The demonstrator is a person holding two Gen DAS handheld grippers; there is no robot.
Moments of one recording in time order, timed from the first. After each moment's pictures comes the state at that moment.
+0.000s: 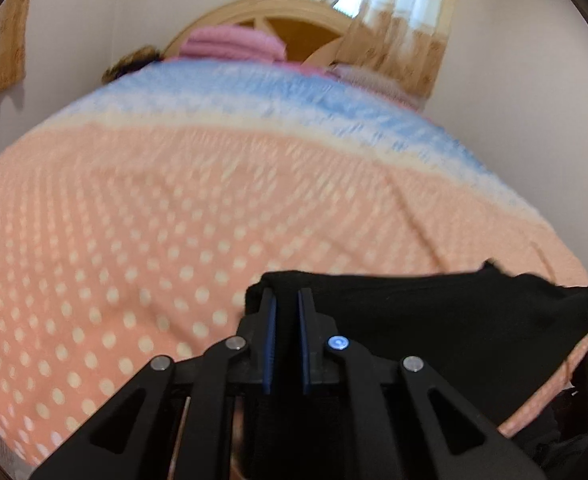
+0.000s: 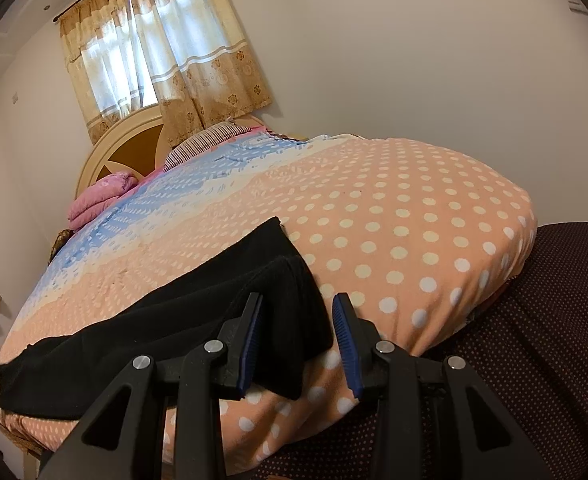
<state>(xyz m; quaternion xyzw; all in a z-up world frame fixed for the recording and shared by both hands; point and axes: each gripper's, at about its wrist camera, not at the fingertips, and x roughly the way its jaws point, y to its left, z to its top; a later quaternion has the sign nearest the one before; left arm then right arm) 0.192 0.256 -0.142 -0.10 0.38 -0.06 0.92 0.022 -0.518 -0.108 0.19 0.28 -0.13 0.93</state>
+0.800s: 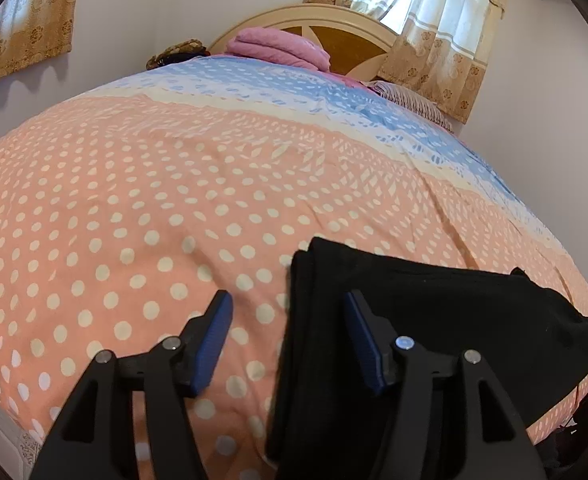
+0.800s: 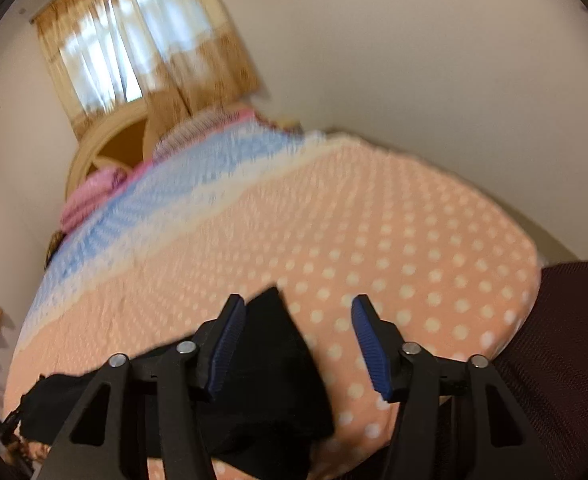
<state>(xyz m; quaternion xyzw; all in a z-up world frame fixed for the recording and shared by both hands) 0.164 0.271 -0.161 -0.15 0.36 0.00 0.92 0.073 -0.548 -0.068 0.22 0.37 -0.15 0.89</state>
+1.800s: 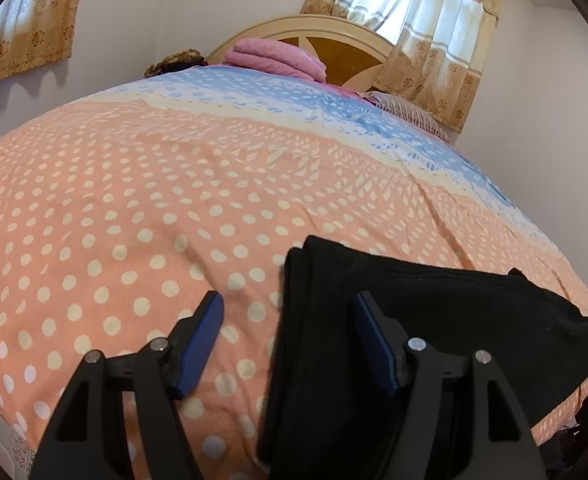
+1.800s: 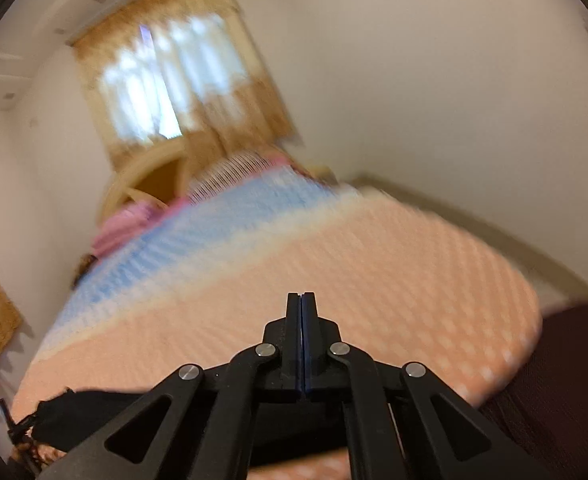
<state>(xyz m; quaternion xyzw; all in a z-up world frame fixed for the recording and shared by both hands) 0.159 0.268 -0.166 -0.15 0.34 0.00 0.93 0.046 -0.544 -0.045 0.19 0.28 -0.16 0.93</state>
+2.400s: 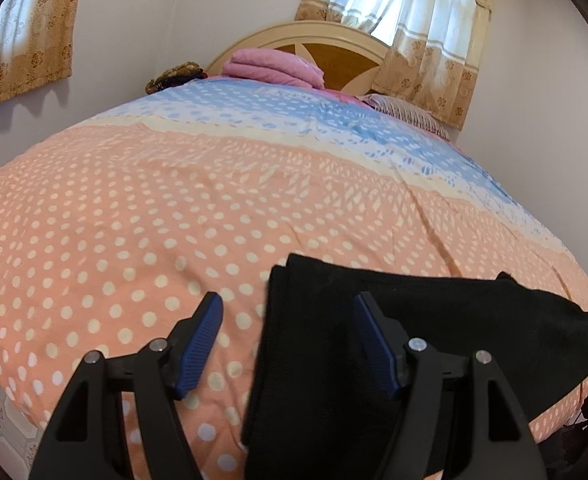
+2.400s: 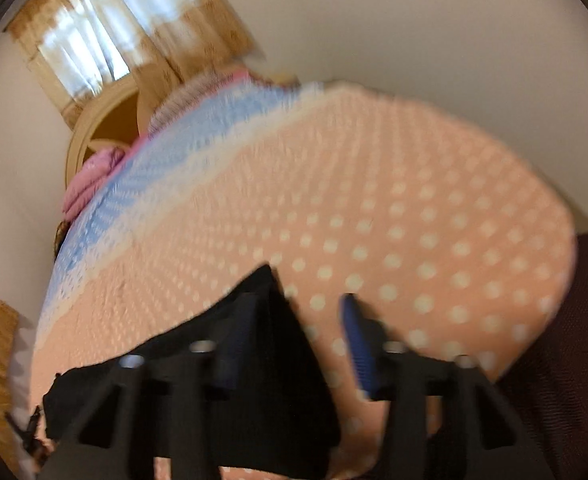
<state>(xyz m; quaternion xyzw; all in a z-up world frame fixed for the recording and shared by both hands) 0.156 0.254 -0.143 -0.12 0.34 0.02 0.93 0.114 -0.563 -0.088 0.27 0.42 -0.11 0.86</state>
